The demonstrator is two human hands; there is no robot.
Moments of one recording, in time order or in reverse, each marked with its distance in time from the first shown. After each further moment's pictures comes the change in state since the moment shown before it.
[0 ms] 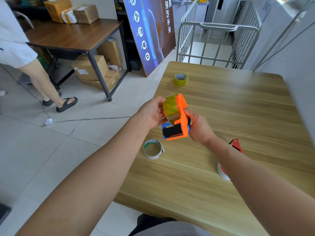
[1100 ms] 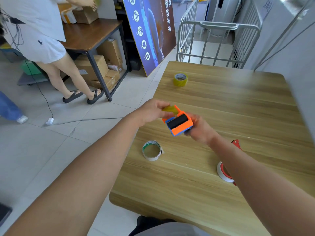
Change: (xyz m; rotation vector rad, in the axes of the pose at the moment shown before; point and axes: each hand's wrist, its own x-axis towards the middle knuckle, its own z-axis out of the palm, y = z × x) left_hand 0.017 0.006 -0.018 0.807 -0.188 0.303; right_hand 0.009 0.008 -0.005 0.418 -0.230 0.199
